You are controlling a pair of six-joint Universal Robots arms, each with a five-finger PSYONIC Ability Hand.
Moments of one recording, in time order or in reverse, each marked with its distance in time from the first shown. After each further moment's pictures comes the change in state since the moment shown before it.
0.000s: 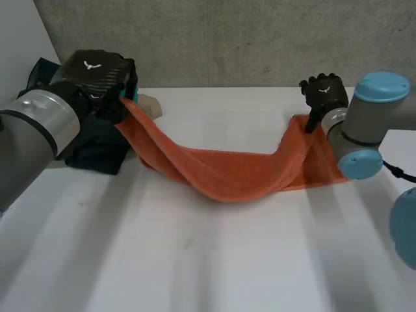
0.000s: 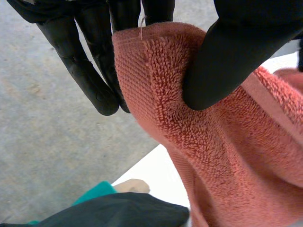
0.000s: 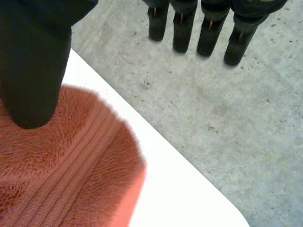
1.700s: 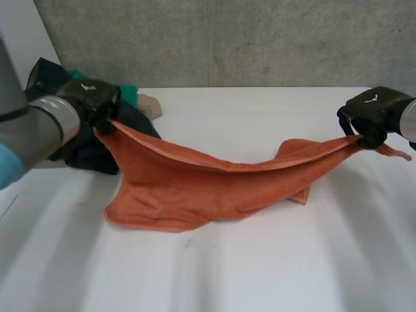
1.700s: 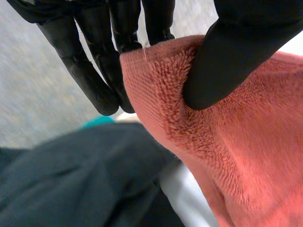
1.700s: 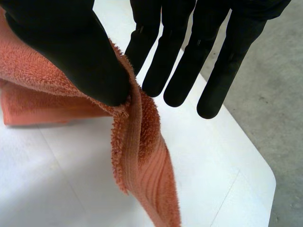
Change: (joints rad) left arm 0.113 -0.313 0.255 -0.170 -0.014 0.041; right arm -0.204 -0.558 0.417 0.603 -0.313 -0.327; left_hand 0.000 0.000 0.000 0.001 0.000; right_hand 0.851 0.922 0.925 0.930 0.929
